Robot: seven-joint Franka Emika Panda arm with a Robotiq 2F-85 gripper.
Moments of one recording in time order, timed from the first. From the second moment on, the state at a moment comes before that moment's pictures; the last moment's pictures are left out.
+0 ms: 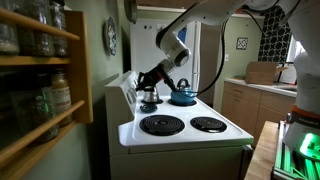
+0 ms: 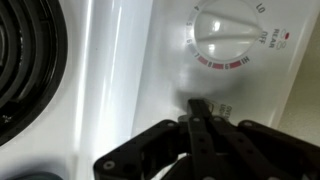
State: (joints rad) arm 0.36 0.40 0.09 -1.94 1.69 2.69 -0.67
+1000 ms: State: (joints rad) arm 0.36 0.40 0.10 -1.94 1.72 2.71 -0.67
